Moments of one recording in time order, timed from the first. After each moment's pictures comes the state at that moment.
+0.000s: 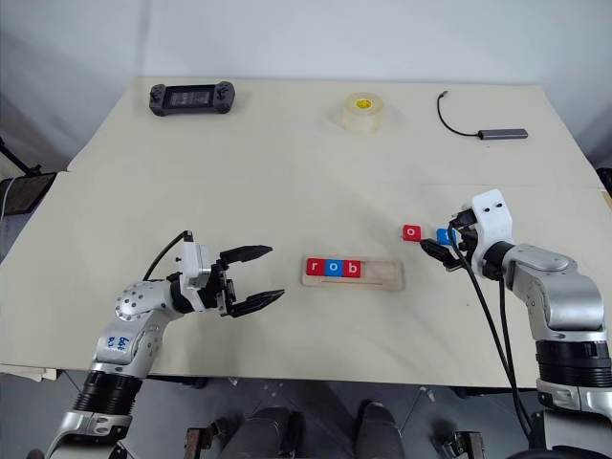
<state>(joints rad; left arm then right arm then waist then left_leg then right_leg) -0.28 0.43 -0.01 0.04 -0.42 -0.01 -1.02 -0.44 -0.73 -0.17 -0.01 0.36 0.83 0.59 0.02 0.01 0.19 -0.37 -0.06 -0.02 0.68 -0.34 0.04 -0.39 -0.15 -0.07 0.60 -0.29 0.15</state>
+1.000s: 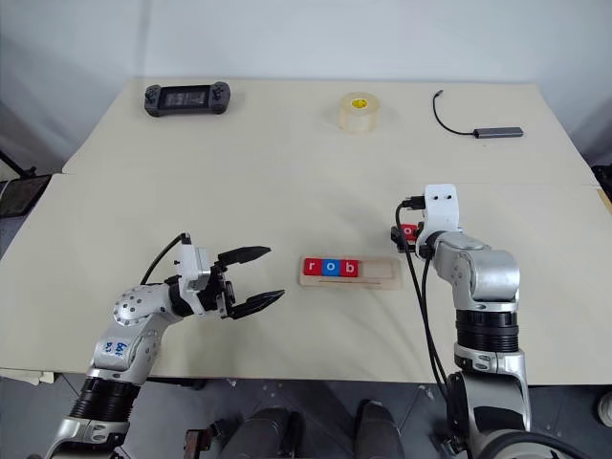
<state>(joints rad) -0.26 0.44 -0.01 -0.01 -0.42 0.00 -0.98 -0.66 -0.35 -0.18 0.00 0.25 1.14 0.08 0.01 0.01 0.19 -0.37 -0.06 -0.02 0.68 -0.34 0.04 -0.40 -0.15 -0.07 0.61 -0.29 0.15</state>
